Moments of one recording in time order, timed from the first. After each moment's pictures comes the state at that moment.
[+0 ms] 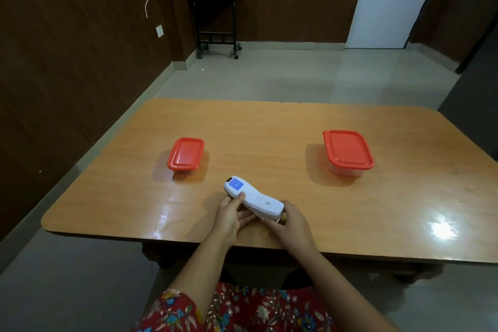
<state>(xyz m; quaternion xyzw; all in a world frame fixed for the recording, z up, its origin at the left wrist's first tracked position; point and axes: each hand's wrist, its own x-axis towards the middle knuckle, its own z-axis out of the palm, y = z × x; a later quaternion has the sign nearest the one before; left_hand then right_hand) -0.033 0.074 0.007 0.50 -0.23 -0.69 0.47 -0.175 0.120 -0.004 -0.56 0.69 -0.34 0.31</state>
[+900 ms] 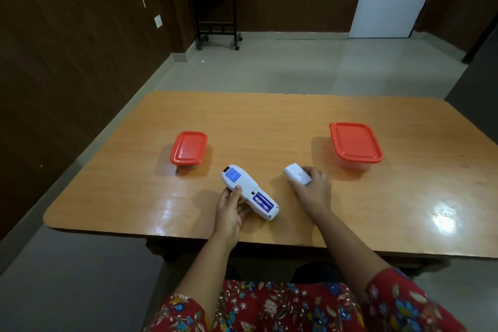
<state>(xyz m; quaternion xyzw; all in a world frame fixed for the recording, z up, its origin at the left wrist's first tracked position) -0.022 0.073 -0.011 0.44 -0.24 -0.67 0.55 -0.218 0.048 -0.018 -0.48 0.75 -0.40 0.22</state>
